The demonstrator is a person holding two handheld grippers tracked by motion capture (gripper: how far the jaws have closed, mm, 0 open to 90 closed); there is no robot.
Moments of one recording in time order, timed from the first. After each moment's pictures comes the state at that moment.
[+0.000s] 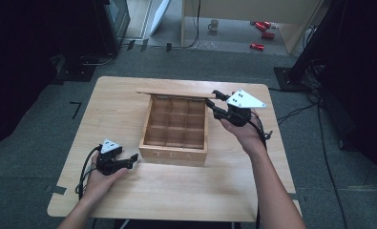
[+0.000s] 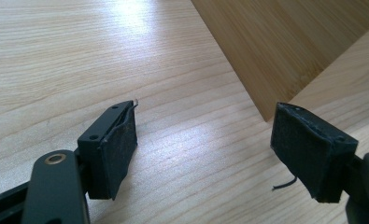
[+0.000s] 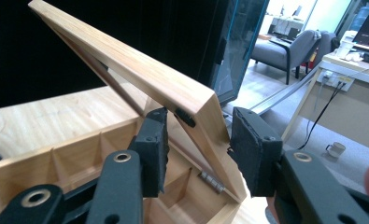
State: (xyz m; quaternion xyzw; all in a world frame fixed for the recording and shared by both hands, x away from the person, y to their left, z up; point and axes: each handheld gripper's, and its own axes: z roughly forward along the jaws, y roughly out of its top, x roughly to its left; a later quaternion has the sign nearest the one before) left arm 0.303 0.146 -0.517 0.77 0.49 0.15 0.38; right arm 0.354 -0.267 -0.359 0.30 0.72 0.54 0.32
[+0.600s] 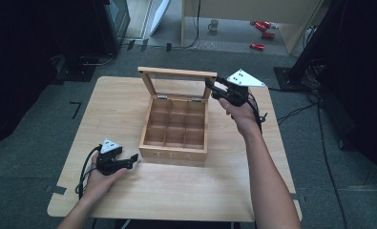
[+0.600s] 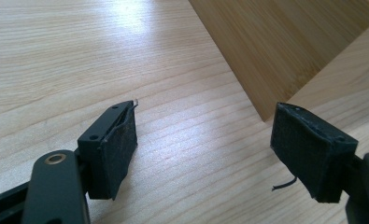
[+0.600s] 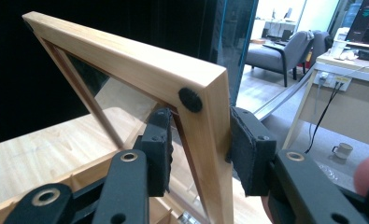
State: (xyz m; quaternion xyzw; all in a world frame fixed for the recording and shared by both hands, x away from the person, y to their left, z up) left arm 0.303 0.146 -0.517 0.77 0.49 0.15 0.39; right arm 0.409 -0.268 -0.345 0.33 0.69 0.57 0.30
